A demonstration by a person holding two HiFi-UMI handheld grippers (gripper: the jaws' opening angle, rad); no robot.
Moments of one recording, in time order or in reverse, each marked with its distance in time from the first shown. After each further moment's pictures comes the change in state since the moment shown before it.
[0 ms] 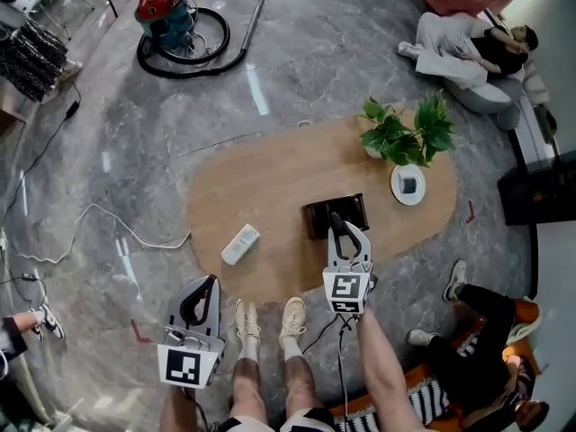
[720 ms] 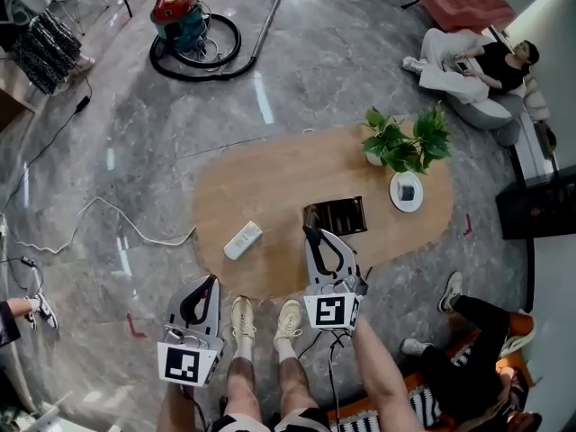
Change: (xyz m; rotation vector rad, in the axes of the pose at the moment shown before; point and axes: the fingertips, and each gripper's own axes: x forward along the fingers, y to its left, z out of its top) left arm -0.030 -0.011 0.005 -0.024 -0.030 0.032; right arm -0.057 0.057 0.088 -0.188 -0.230 0.149
